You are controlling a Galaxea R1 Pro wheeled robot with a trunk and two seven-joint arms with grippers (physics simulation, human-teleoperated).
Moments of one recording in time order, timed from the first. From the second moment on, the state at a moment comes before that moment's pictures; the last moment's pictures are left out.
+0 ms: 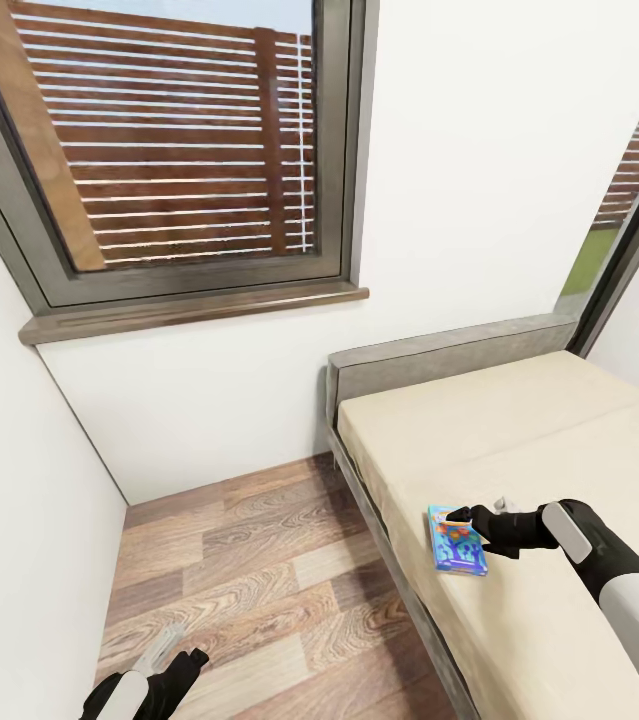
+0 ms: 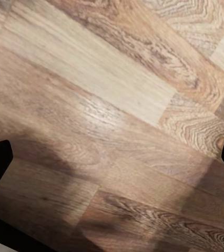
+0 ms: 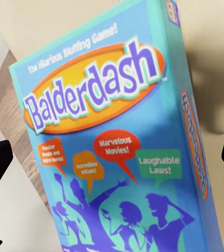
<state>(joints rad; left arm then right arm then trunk) -0.27 0.03 0.09 -0.75 0.92 0.44 0.31 -0.80 -0.33 0.04 -0.52 -0.70 0.92 0.24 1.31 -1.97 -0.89</state>
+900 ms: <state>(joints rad) -0.27 0.03 0.09 -0.75 0.92 0.44 0.31 -0.80 -0.33 0.04 -0.52 -0.70 0.91 0.24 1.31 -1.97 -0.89</state>
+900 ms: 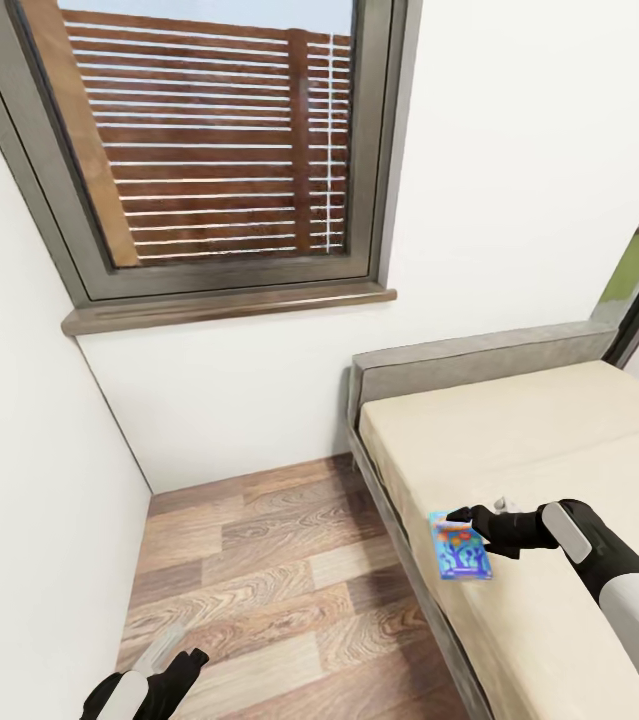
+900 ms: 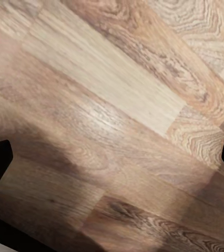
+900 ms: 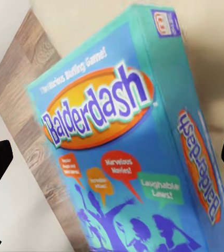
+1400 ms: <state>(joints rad) -0.27 0.03 0.09 -0.75 0.92 0.44 0.31 -0.80 -0.33 0.04 -0.52 -0.70 0.91 0.24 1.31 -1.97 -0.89</state>
